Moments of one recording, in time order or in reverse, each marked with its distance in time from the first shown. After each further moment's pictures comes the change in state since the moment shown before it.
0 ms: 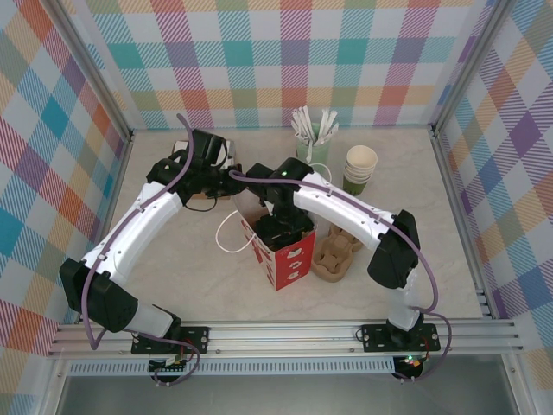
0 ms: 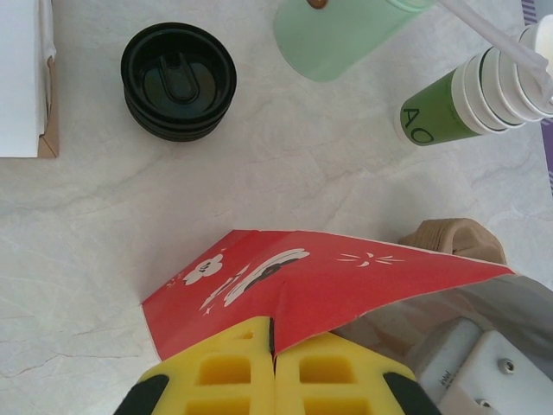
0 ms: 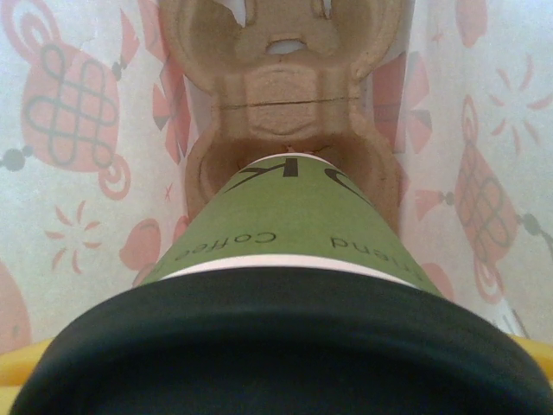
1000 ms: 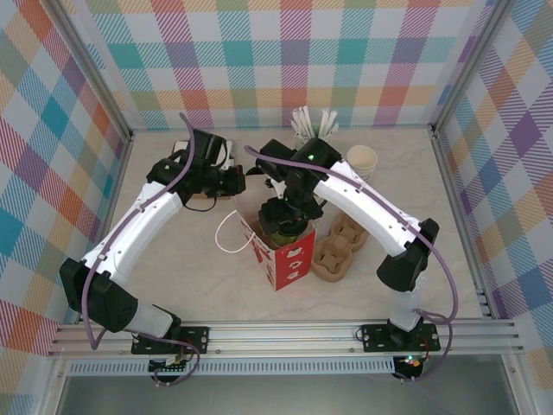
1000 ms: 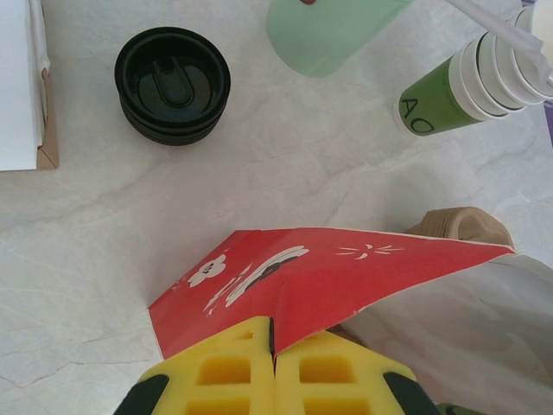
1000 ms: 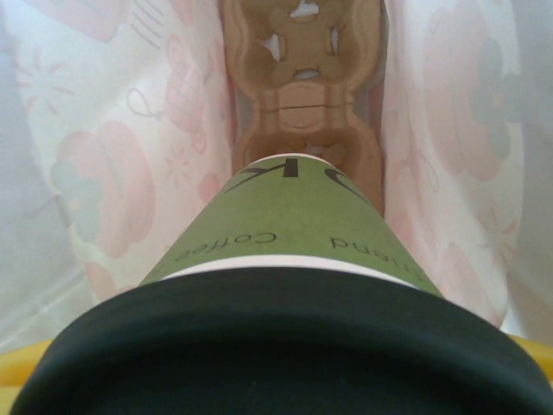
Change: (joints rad) left arm 0.000 0.001 -0.001 0.000 0.009 0.058; right arm -0.023 -0.063 0.222 -0.152 -0.024 -0.004
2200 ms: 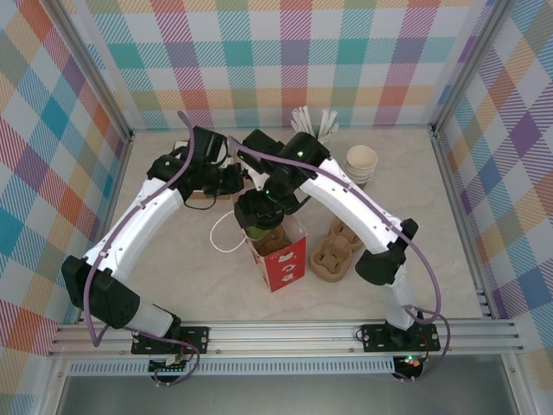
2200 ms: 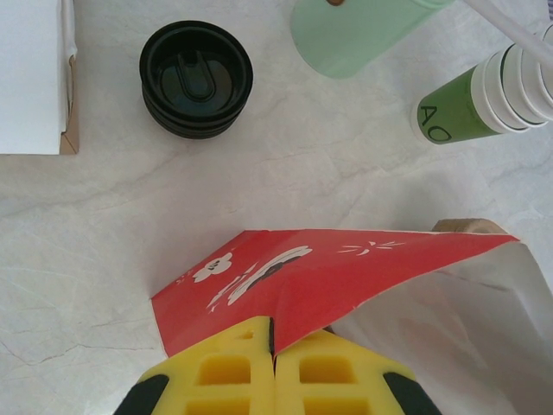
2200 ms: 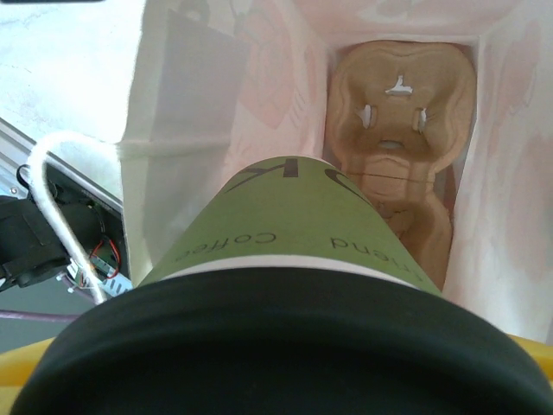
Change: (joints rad) left arm 0.001 0.023 0.045 -0.053 -0.035 -0.050; right arm 0.057 0.165 0.339 -0.019 -0.072 -0.004
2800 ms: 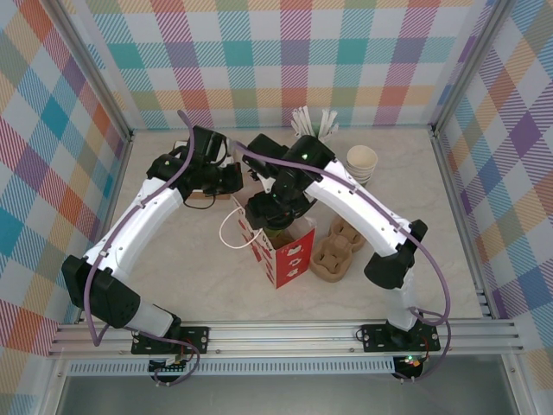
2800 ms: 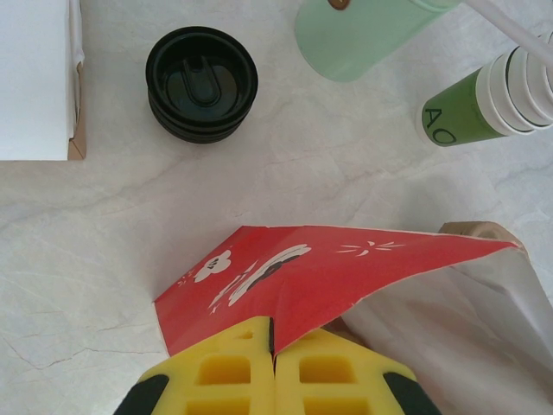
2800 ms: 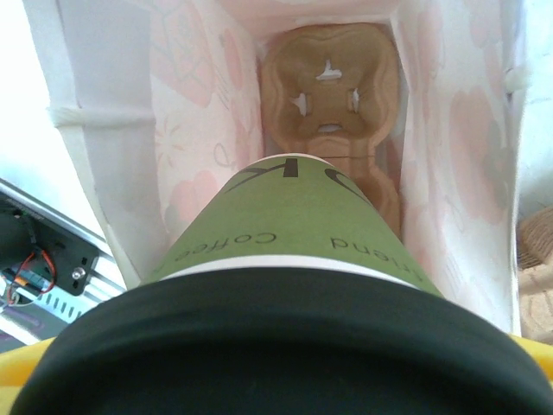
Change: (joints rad) left arm 0.006 0.003 0.002 0.001 -0.004 0.016; right arm -0.002 -0.079 -0.113 0.000 0.116 -0.004
